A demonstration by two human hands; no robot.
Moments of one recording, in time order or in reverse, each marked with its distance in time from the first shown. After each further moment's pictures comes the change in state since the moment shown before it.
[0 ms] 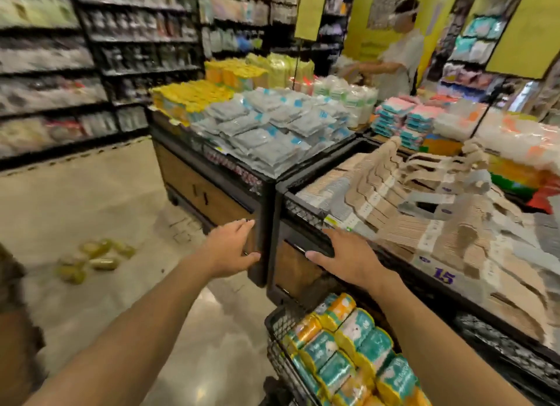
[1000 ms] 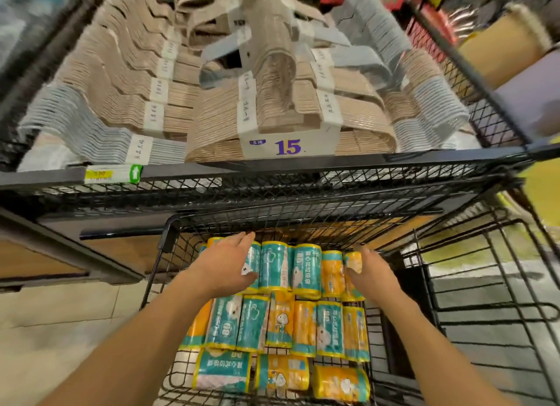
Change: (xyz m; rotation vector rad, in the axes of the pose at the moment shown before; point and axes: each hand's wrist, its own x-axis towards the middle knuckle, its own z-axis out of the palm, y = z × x) left_hand 0.188 0.251 0.288 0.169 -0.599 0.764; right_hand -0.166 0.291 0.290 0.535 0.071 1.208
